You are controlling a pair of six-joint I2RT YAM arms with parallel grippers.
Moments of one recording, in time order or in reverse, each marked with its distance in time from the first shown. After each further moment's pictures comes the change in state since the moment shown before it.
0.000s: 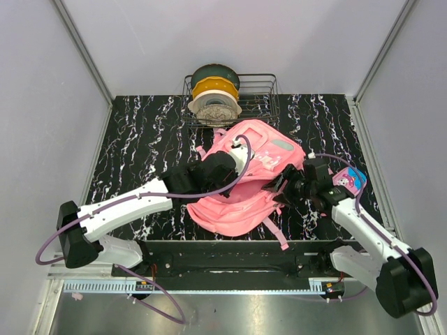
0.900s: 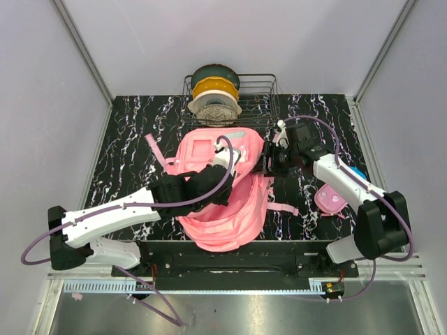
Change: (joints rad) left arm -0.142 -0.092 0.013 -0.137 -0.188 -0.372; right arm 0.011 0.486 0.457 -0.115 -0.127 -0.544
